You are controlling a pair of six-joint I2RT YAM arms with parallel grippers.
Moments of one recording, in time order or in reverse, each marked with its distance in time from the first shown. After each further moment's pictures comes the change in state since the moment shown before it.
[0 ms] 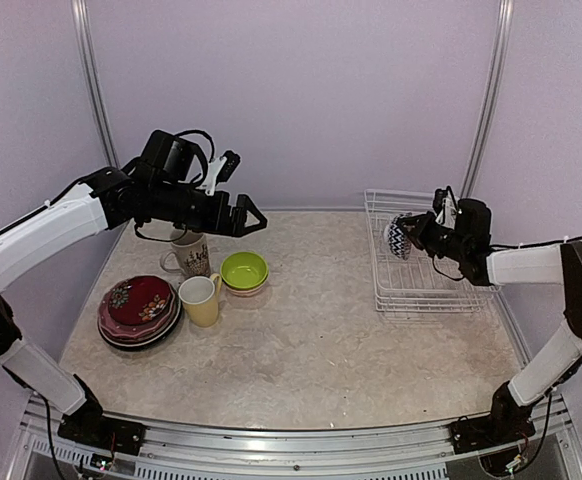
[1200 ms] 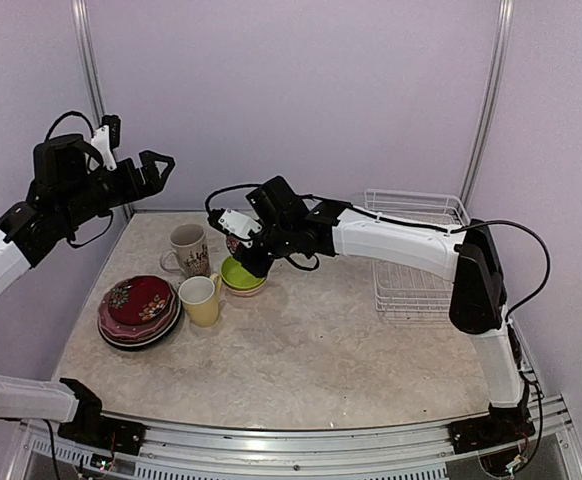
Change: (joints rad) left arm 0.241 -0.441 -0.290 0.306 -0.296 -0.056; right arm 0.754 0.650 1.254 -1.043 0.389 -1.129
